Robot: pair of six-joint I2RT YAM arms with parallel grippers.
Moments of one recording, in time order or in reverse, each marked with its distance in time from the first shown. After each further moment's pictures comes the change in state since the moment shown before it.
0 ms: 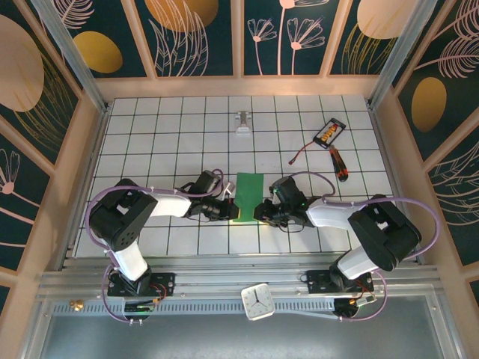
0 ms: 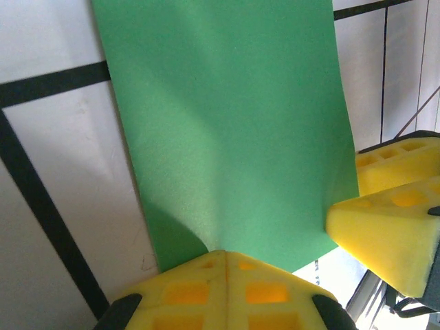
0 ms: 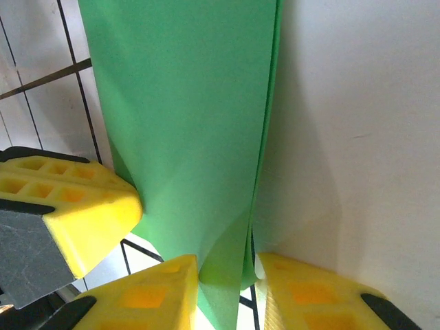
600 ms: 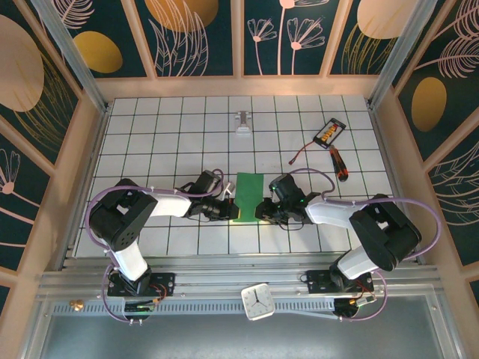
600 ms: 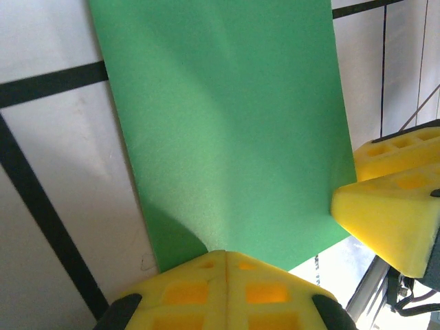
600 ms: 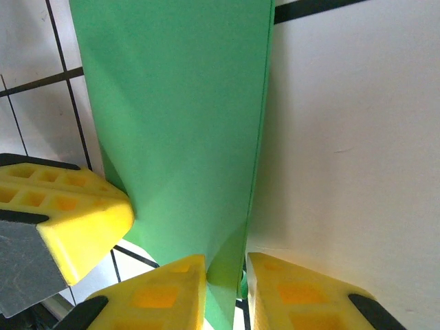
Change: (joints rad) left arm 0.000 0.000 0.000 0.000 0.002 0.006; right arm -0.003 0.000 0.047 -0.093 0.033 -0.044
